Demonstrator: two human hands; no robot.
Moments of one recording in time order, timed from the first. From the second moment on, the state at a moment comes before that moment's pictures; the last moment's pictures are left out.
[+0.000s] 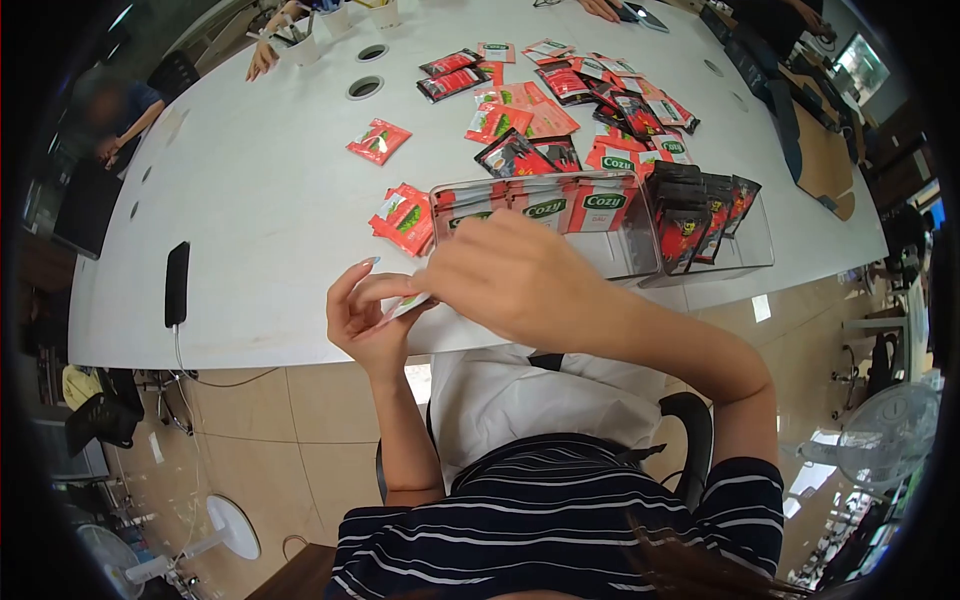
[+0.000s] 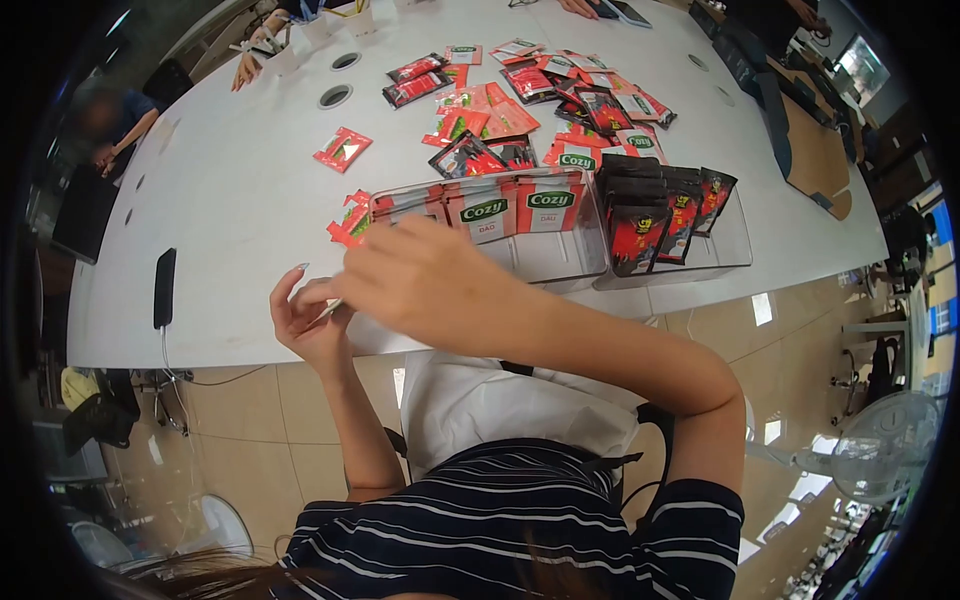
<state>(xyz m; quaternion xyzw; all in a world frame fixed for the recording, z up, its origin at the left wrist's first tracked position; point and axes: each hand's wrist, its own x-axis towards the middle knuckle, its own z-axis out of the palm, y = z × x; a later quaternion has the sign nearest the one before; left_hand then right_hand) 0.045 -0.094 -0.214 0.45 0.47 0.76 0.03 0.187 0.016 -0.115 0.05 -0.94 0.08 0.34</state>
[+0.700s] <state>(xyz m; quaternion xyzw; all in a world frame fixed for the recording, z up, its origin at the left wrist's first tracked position) 0.049 -0.084 -0.202 0.49 0.55 0.68 0.05 0.273 0.076 -0.105 -0.23 -0.95 -0.06 0.22</state>
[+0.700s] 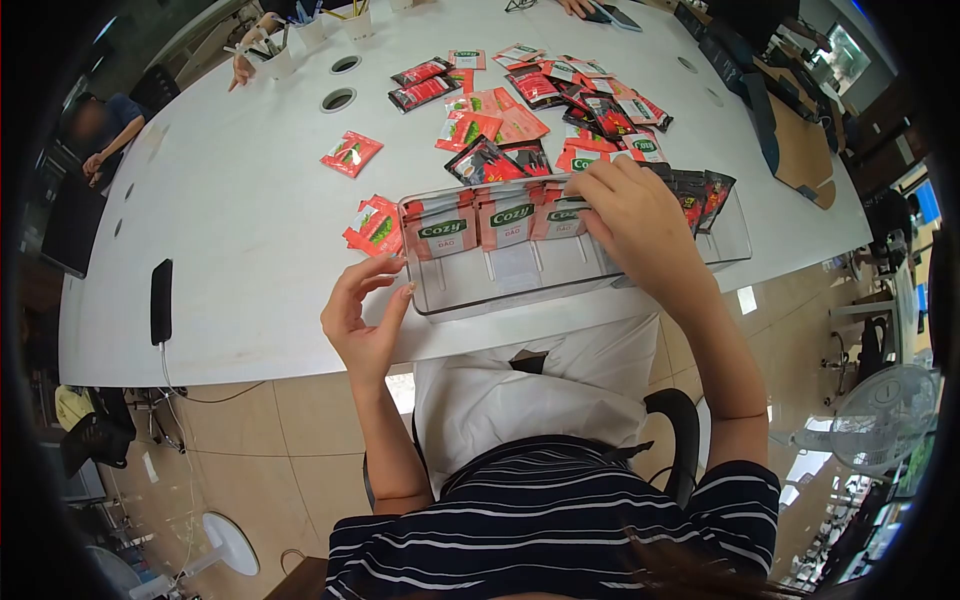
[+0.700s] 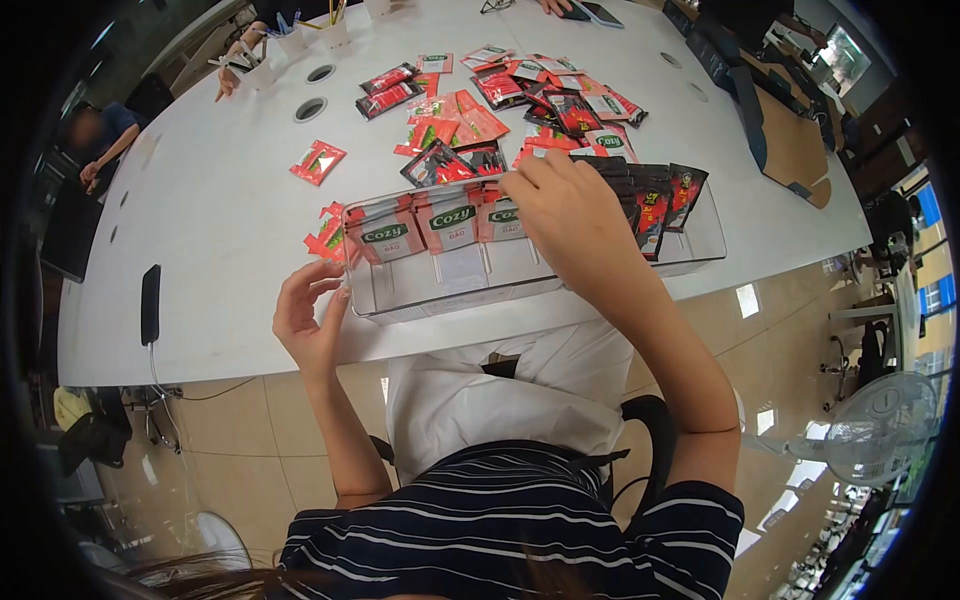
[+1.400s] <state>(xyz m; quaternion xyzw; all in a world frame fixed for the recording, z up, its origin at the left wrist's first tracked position) 0.050 -0.083 -0.201 0.49 0.55 0.67 0.04 0.262 0.064 -0.098 -0.20 -0.97 0.10 -0.04</state>
